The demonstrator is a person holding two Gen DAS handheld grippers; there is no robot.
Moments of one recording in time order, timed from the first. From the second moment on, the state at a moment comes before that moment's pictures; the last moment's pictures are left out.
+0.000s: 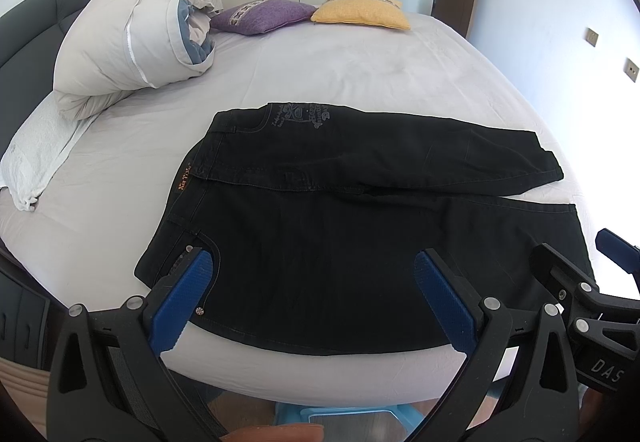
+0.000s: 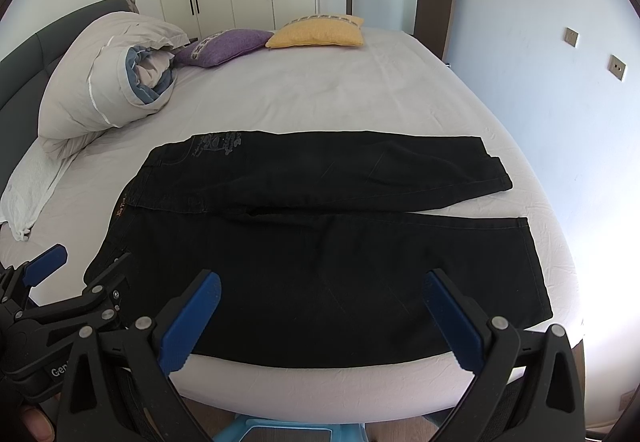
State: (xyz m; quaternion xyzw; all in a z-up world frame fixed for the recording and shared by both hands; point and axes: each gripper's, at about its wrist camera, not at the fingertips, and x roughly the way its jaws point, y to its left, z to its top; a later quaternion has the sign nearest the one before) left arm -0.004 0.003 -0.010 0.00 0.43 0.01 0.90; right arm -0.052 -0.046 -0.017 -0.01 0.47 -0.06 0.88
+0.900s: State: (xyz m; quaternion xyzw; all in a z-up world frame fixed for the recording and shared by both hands) left arm -0.006 0.010 -0.022 0.00 0.43 0.01 0.90; right arm -0.052 -0.044 -0.017 -0.01 0.47 -0.06 0.88
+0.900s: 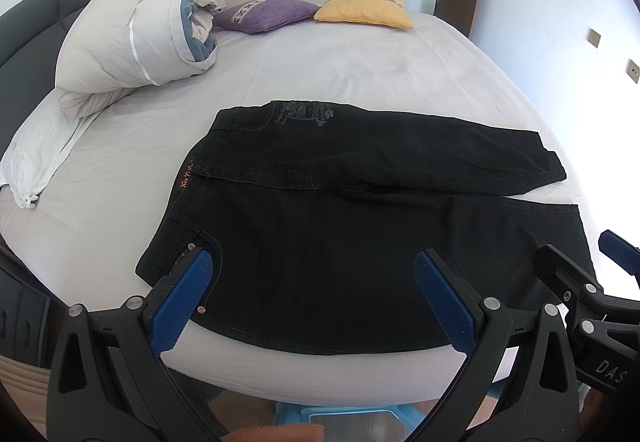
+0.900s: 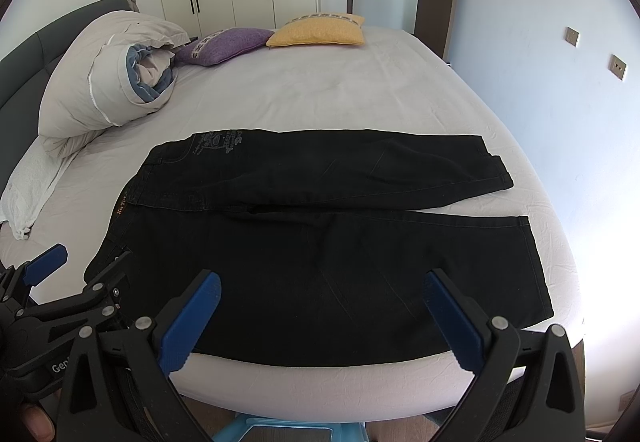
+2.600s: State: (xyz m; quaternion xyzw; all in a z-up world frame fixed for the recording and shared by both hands) left arm 0.360 0.097 -0.119 0.20 0.50 -0.16 0.83; right arm 0.191 -0.103 -0.119 -0.09 0.50 0.24 0.83
